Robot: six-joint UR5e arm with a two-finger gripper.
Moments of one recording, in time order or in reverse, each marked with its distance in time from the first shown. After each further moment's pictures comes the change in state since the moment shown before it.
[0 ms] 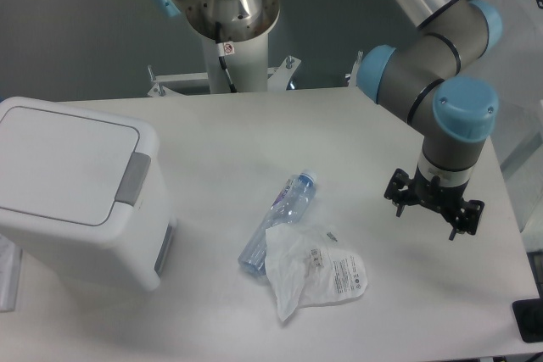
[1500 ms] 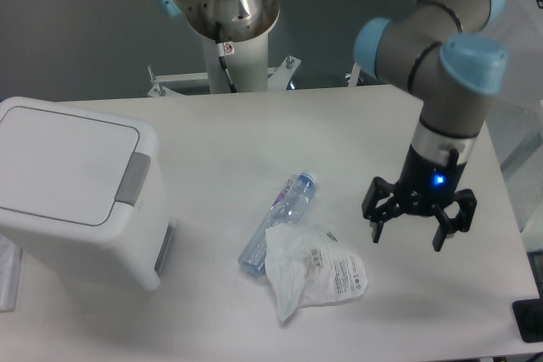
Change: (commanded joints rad) arm -0.005 0.162 -0.009 0.063 -0.515 -0.707
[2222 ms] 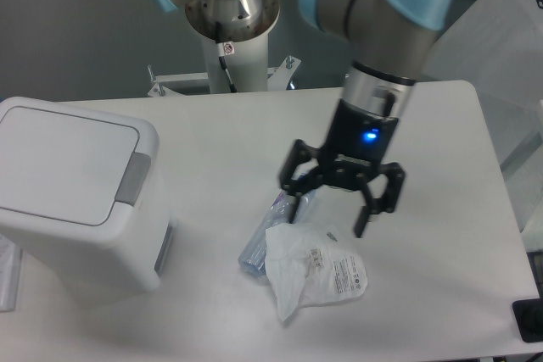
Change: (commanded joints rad) arm -0.152 0.117 -0.037 0.002 -0.068 -0.080
